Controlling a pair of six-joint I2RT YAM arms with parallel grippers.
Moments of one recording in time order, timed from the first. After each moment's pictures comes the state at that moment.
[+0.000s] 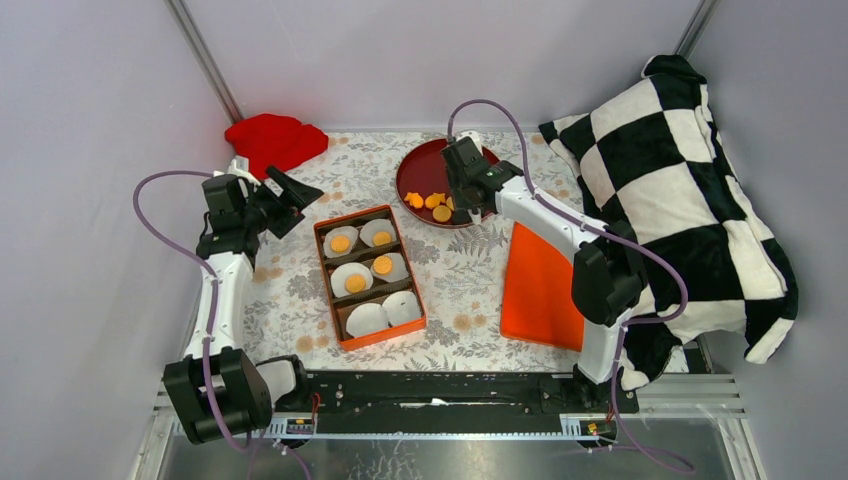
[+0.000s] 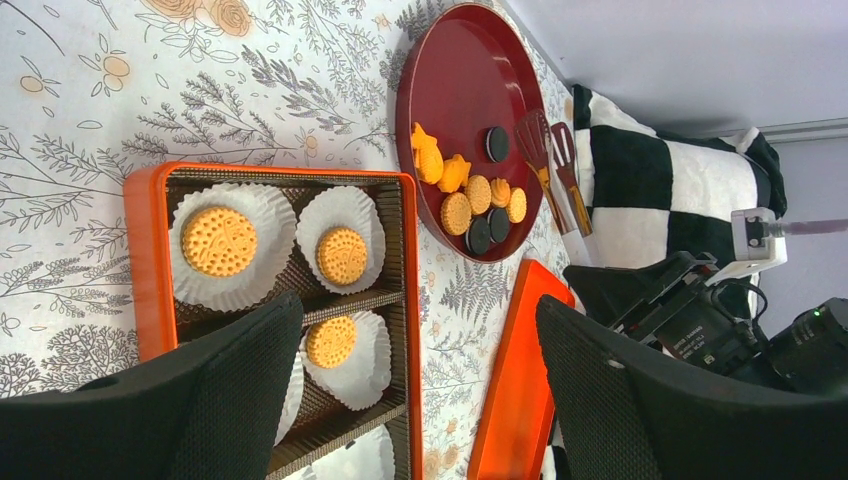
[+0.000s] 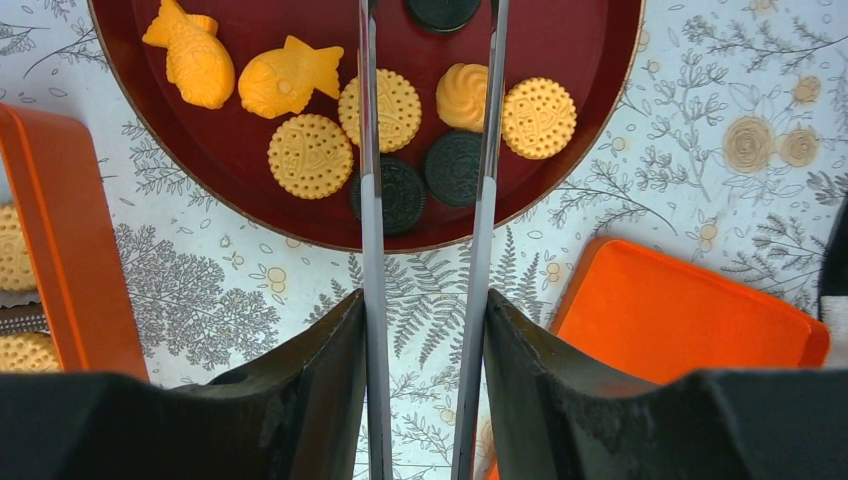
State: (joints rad) left arm 0.26 1.14 0.91 -0.29 0.56 -0.73; right arm 0.64 1.89 1.62 -0.64 0.38 0.27
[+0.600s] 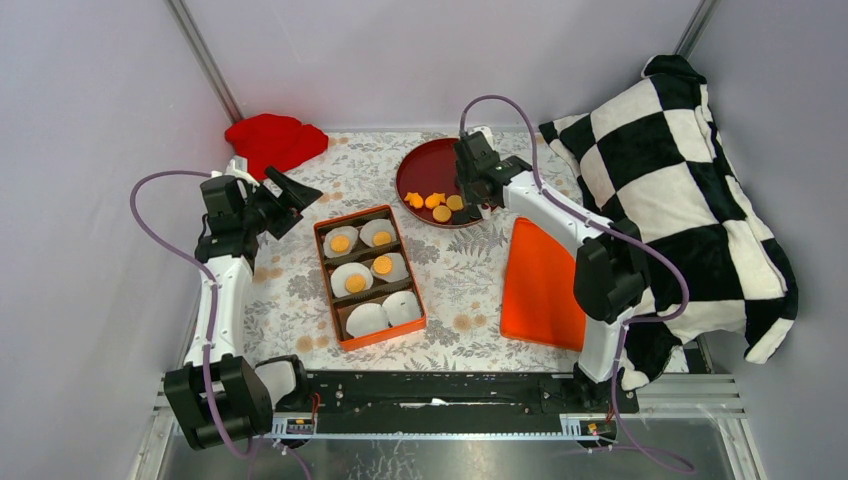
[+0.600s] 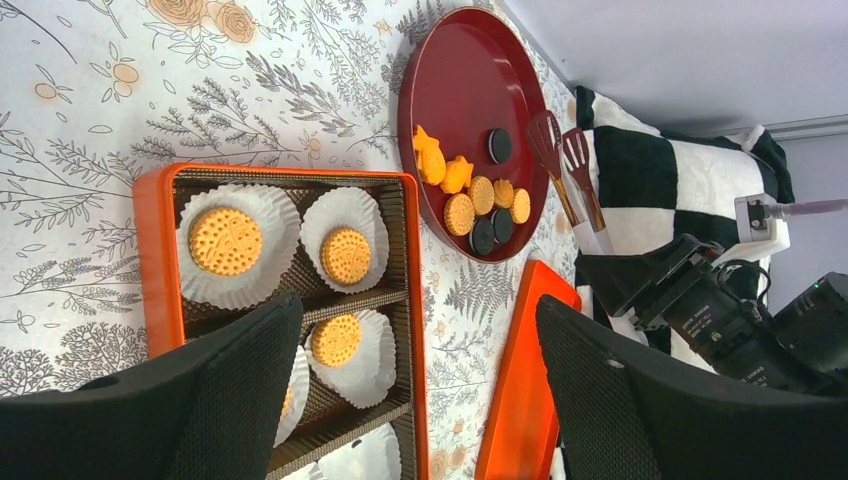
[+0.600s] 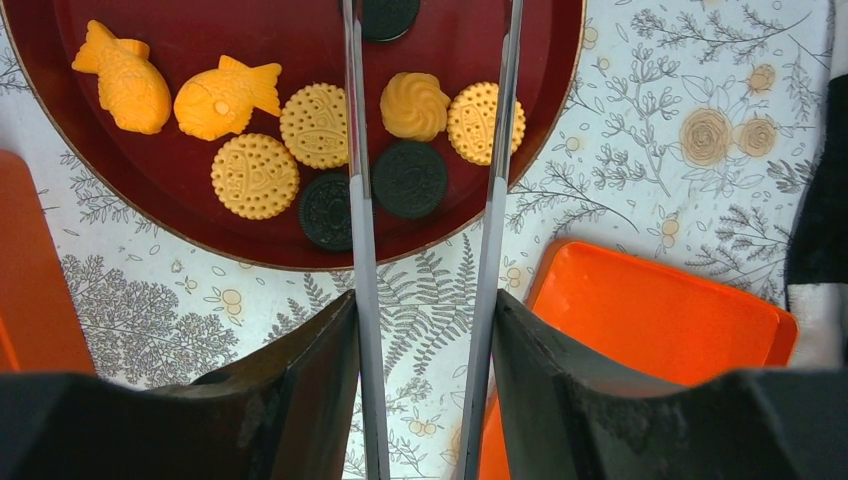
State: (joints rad) left arm 0.26 1.12 0.91 -0.30 0.55 -0.71; right arm 0.58 1.89 1.62 -0.65 0.40 0.26
